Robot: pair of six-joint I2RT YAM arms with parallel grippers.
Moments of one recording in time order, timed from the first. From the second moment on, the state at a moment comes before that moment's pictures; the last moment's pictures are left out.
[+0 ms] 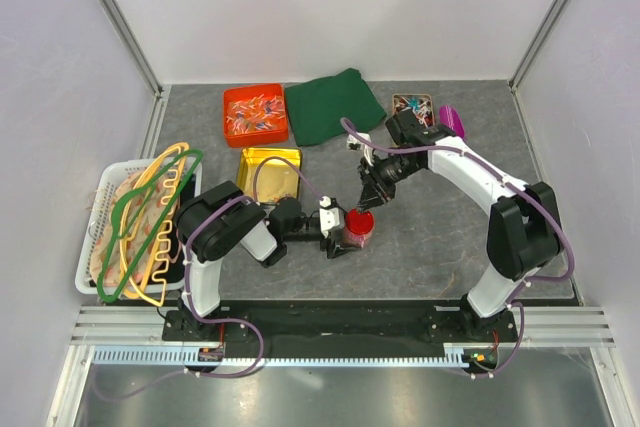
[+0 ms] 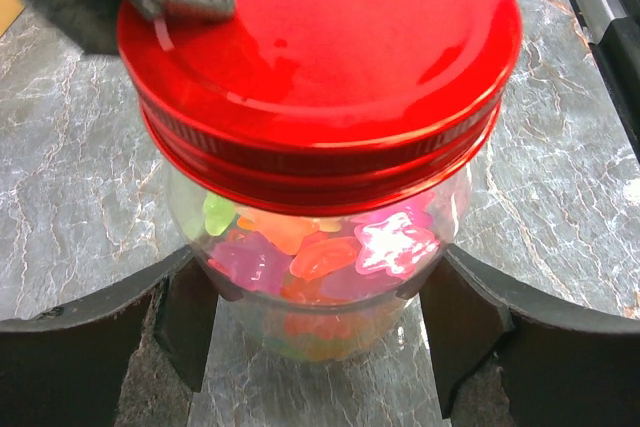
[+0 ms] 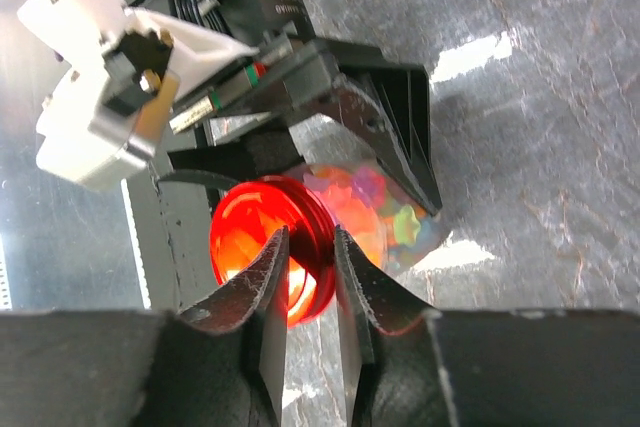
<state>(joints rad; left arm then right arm) -0.75 1.97 0.49 1.31 0.72 0.22 0.44 1.69 1.33 -0.88 -0.89 -0.50</state>
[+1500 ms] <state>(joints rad) -0.76 1.97 0.49 1.31 0.76 0.24 0.48 1.56 1.23 -1.02 -0.76 -0.64</state>
